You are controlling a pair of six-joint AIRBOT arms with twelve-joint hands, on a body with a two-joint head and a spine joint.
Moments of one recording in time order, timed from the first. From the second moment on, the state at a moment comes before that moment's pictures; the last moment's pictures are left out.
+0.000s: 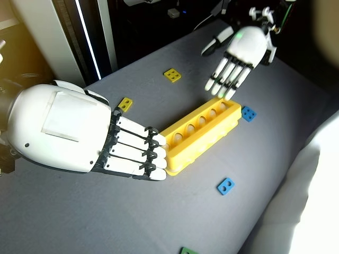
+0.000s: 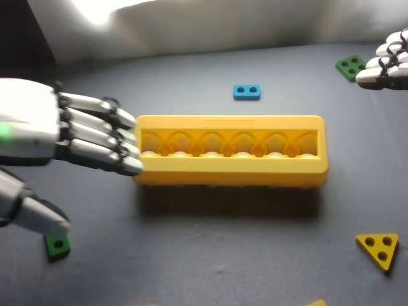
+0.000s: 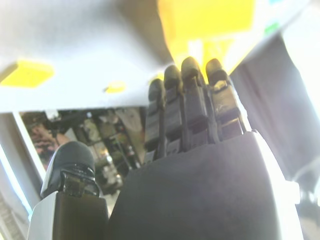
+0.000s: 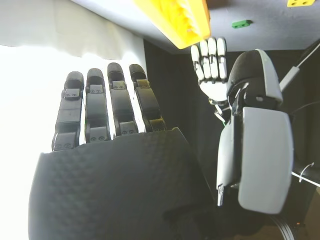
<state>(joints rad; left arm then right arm) 0.33 -0.87 1.07 1.36 -1.08 -0.10 -0.06 -0.58 0.96 -1.52 0.36 0.38</state>
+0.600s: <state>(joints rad) 0.34 -0.71 1.00 1.38 -1.19 -0.10 -0.06 -0.57 0.96 -1.52 0.36 0.38</state>
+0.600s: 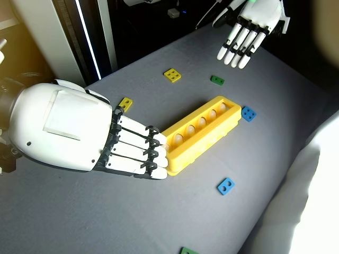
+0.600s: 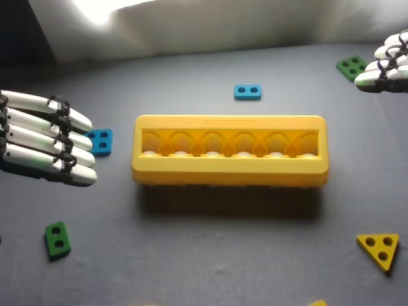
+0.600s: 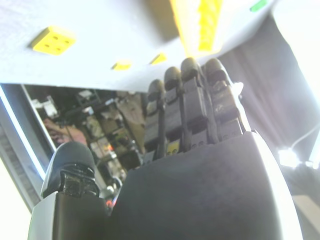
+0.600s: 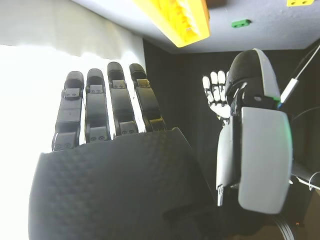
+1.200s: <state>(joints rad) 0.34 -0.72 0.97 1.42 -1.14 -0.09 -0.07 -0.57 0.95 -1.52 0.36 0.37</state>
